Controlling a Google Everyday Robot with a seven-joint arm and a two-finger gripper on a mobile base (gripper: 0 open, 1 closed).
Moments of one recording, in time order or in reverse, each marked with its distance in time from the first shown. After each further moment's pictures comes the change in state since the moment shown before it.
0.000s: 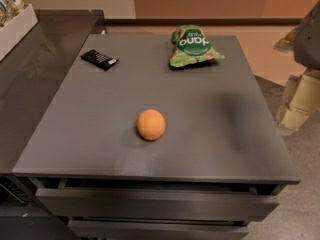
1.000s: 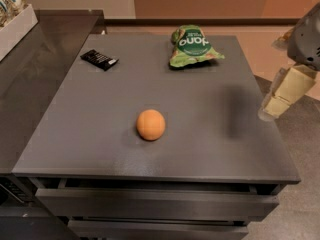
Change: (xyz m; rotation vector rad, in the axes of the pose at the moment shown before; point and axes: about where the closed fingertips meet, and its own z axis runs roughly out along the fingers) arm -0.001 -0.035 0.023 0.032 -0.115 0.121
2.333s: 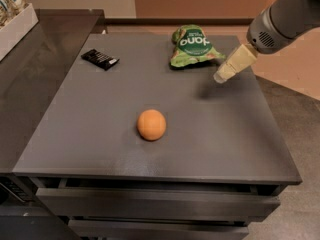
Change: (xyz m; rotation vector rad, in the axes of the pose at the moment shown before) arm -0.050 -0.105 0.075 0.120 -0.162 0.266
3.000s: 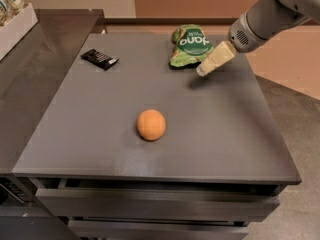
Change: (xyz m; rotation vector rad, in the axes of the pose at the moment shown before) arm -0.021 -0.018 0.059 -0.062 -0.012 0.146
